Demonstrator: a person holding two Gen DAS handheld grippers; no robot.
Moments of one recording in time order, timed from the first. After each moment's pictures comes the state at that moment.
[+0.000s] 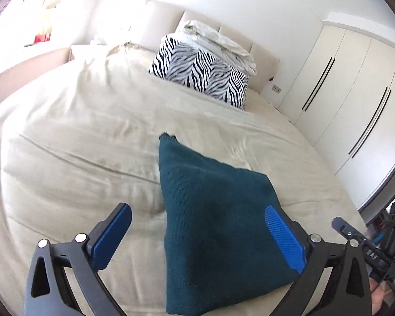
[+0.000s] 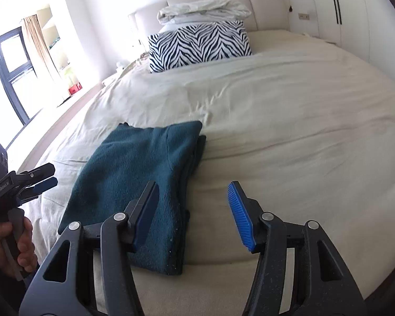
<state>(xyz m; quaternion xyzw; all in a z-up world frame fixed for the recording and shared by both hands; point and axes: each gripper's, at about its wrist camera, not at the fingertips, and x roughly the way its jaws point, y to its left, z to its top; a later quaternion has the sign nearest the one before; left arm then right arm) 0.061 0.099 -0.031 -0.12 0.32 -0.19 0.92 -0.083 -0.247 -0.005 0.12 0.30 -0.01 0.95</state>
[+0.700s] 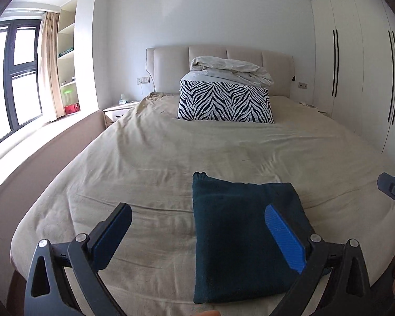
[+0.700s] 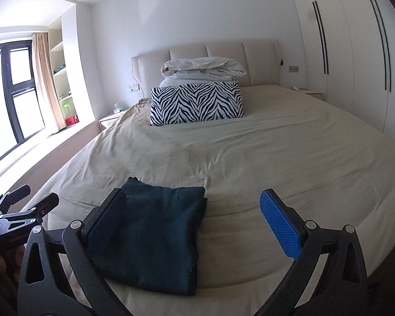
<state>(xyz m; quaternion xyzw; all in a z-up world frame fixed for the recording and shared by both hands) 0.009 0.057 0.022 0.03 0.27 -0.07 0.96 -0.111 -0.230 0.070 0.10 0.25 -0.05 0.96</state>
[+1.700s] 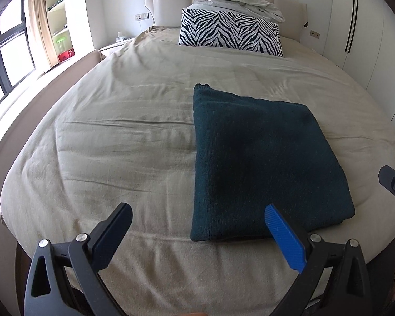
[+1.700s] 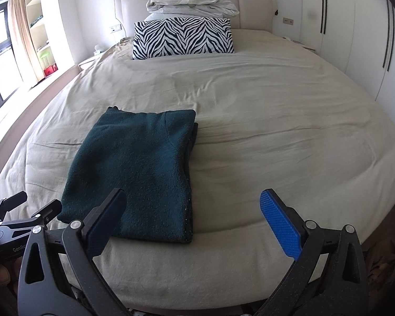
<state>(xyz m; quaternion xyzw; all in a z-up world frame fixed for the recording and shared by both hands) 0.008 0.055 -0.058 0.03 0.43 -0.06 0.90 -0.091 -0.205 0.000 0.07 0.40 -0.08 0.91</state>
